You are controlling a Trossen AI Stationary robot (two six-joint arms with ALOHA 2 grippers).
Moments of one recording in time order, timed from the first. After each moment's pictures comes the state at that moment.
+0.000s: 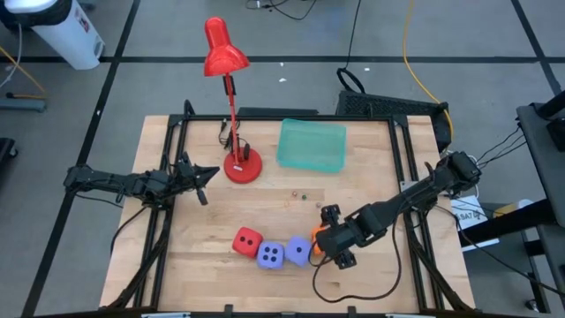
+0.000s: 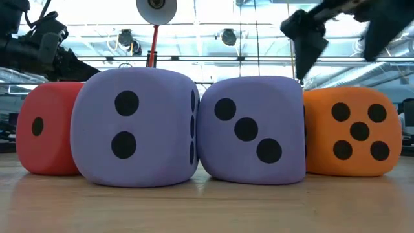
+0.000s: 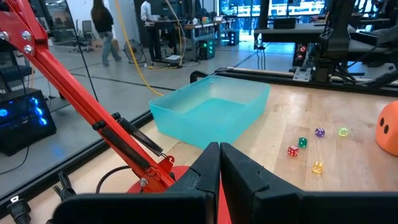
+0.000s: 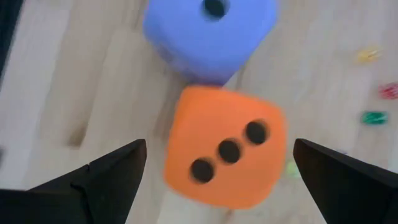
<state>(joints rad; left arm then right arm) -0.15 0.13 0.04 -0.02 -0.60 -0.04 0.49 1.63 1.25 -0.79 0.13 0.20</state>
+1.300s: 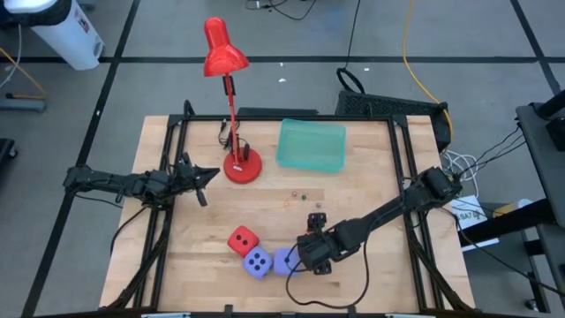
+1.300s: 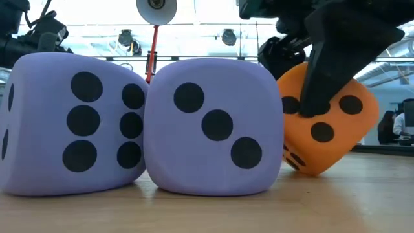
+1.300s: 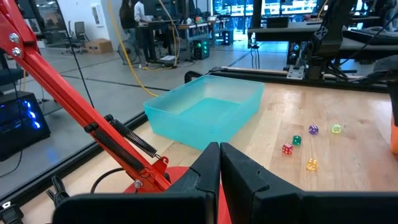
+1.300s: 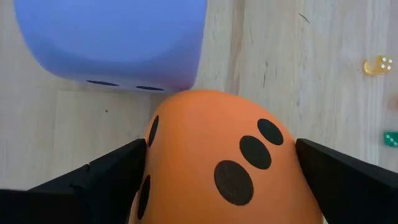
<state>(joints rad) -0.15 0.13 0.04 -0.02 -0.57 -0.03 0.51 1.95 1.26 -0.77 0.16 0.41</state>
